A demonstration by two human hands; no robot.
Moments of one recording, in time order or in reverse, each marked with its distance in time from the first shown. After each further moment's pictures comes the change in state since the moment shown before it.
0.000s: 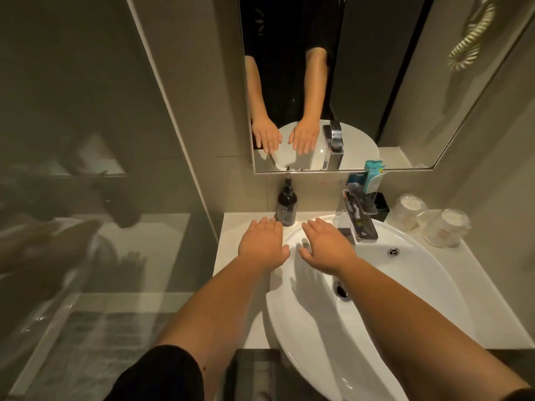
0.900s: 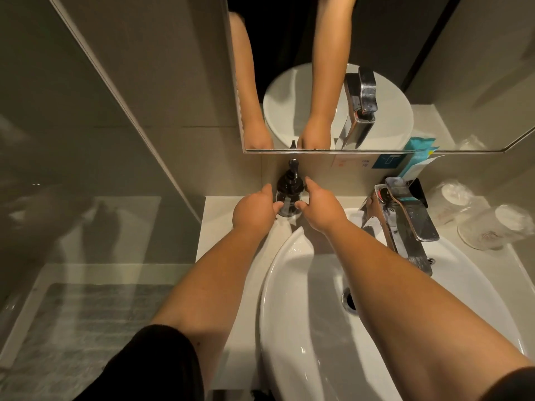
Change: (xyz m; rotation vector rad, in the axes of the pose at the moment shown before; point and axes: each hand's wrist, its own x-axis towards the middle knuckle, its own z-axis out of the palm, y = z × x) left_hand 0.141 -0.040 0.060 -0.323 0.024 -0.242; right_hand 0.151 0.030 0.032 0.485 0.010 0.283
